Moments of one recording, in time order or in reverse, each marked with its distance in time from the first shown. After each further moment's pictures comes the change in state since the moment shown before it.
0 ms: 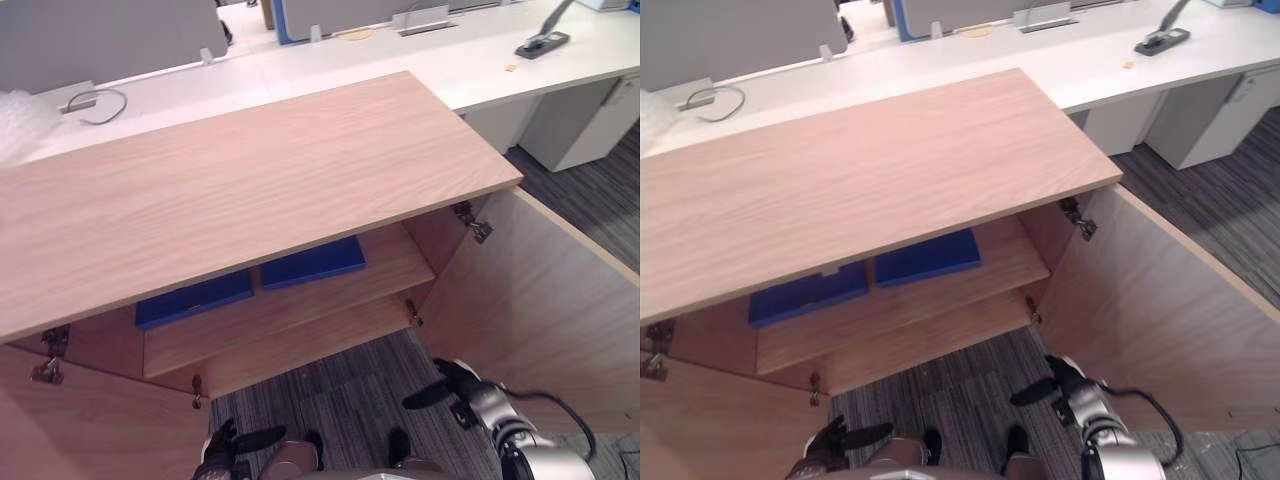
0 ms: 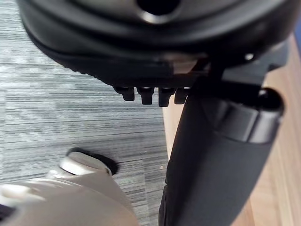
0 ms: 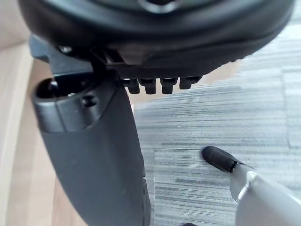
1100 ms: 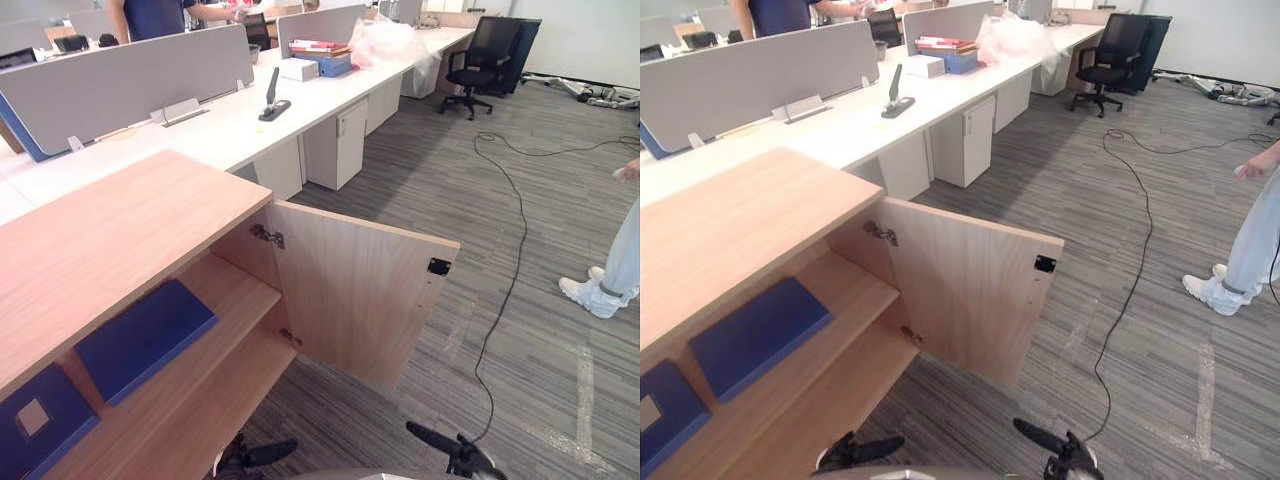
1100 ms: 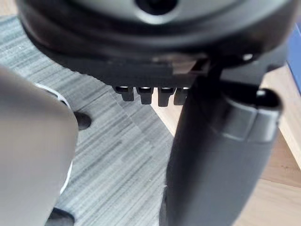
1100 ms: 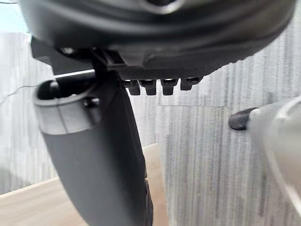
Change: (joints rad) left arm 0.017 0.003 0.042 0.152 -0.024 -0.060 0.034; right arm 0.197 0.131 -0.168 -0.115 0.490 -0.049 -0.148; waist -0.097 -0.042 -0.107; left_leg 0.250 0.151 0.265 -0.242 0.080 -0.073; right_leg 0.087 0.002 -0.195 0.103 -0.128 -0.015
